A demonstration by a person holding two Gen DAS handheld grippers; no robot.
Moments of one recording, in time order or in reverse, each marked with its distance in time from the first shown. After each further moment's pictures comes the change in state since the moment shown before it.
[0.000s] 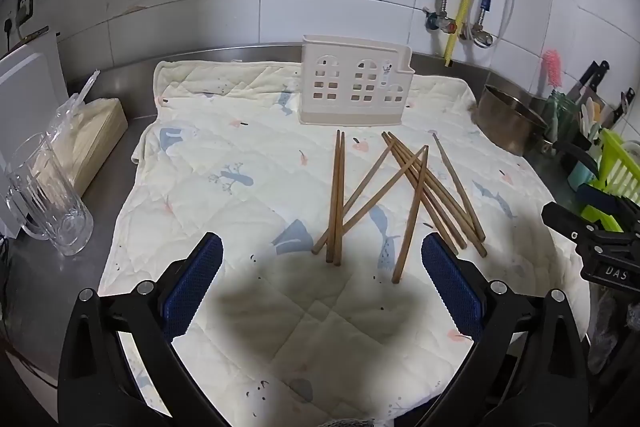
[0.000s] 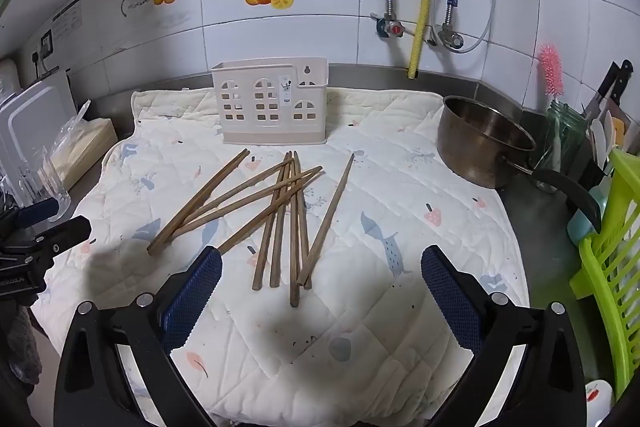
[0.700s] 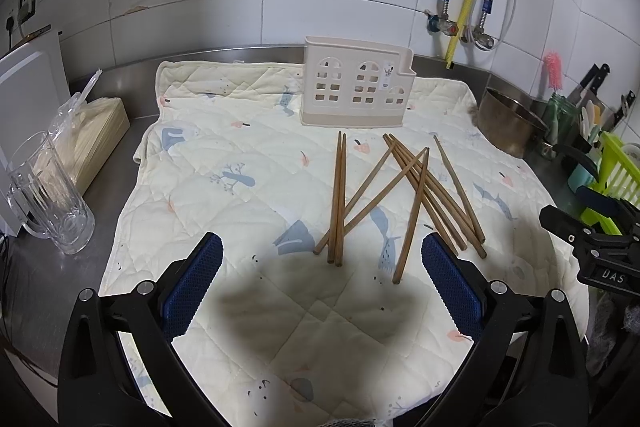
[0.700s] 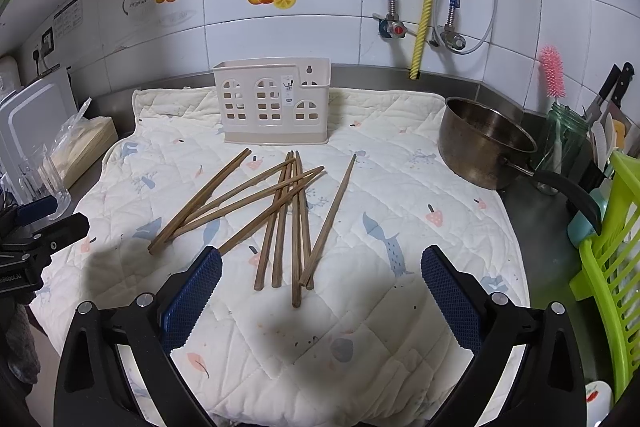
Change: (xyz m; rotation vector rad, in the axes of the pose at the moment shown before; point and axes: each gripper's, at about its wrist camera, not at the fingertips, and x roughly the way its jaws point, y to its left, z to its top) left arm -0.002 0.001 0.001 -0.002 -0.004 0.004; right arm 0.000 0.004 0.004 -0.014 0.004 -0.002
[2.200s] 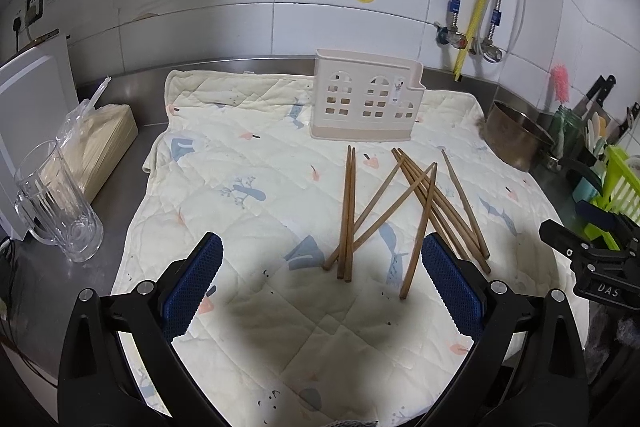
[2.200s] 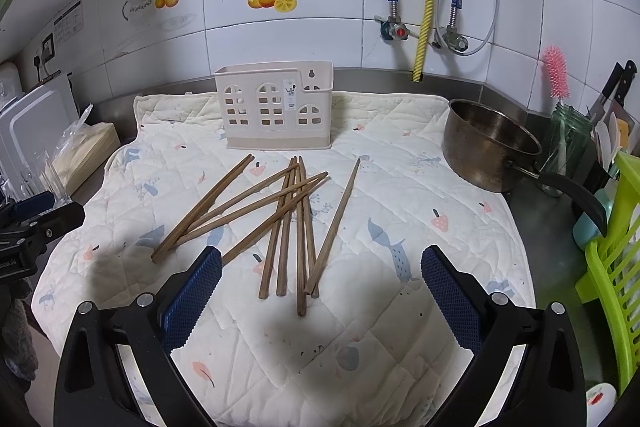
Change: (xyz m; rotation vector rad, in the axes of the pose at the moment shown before) left arm -0.004 0.008 0.013 -0.021 -0.026 0.018; right arm 0.005 0.001 0.004 0.008 -0.007 0.013
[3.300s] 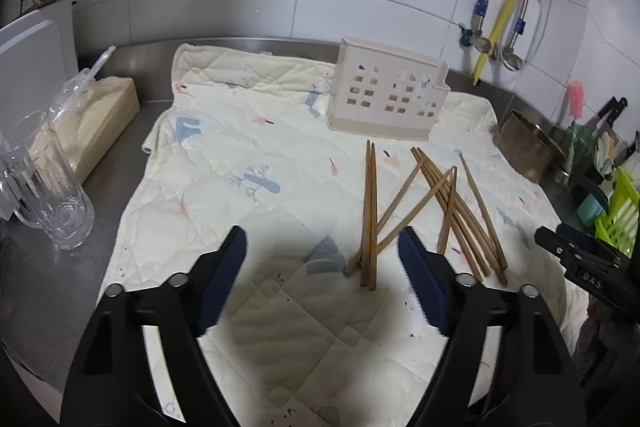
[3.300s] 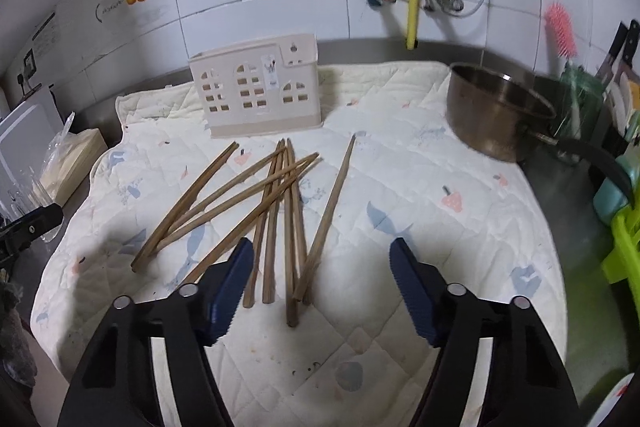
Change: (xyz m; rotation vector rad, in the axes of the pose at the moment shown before) left arm 0.031 0.029 -0.002 -0.074 0.042 -0.017; right arm 0.047 -0.017 -0.009 0.100 0.073 0.035
